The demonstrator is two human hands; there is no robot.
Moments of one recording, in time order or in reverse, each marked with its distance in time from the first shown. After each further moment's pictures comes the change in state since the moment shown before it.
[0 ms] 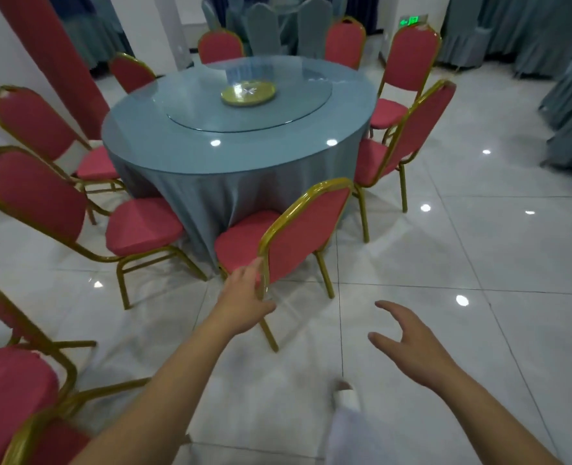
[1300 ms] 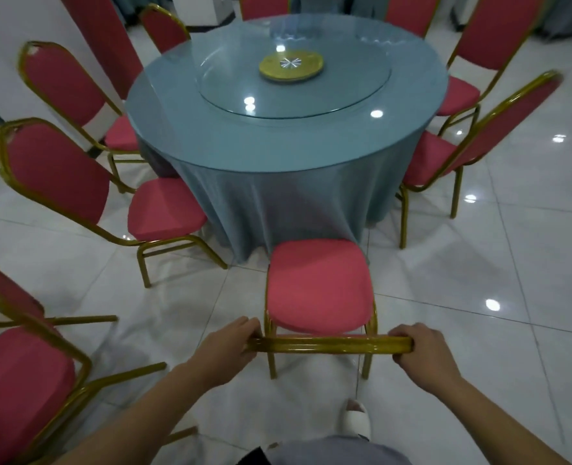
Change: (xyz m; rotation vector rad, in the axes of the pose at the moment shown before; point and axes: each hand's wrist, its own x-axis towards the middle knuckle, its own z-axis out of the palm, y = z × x) left_hand 0.102 -0.083 -0.017 0.236 -0.162 0.090; right_hand 0.215 0.002 0.004 -0.274 -0.093 0.037
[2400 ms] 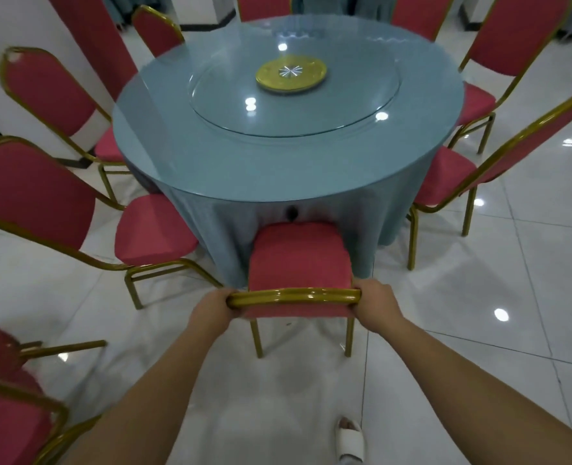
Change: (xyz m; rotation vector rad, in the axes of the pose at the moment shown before) left_hand 0.190 -0.055 -0.074 -0.212 0.166 -0.365; right_hand 0.217 -0.121 -0.031 -0.156 -0.039 -0.079
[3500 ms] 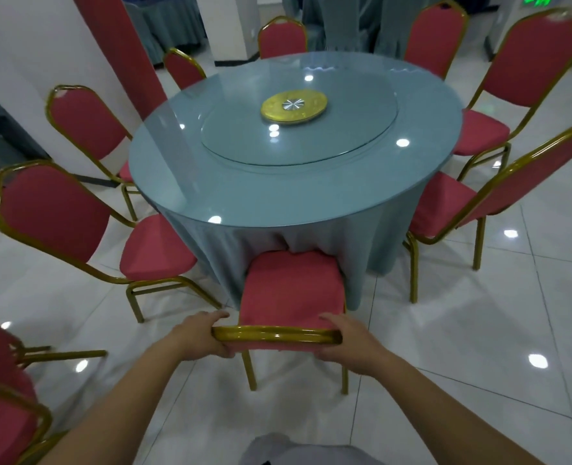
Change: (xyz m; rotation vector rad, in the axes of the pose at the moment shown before) left_hand -0.030 0.101 -0.001 0.167 -0.263 -0.143; right_hand 0.006 0.086 -0.032 0.295 -0.319 -0.243
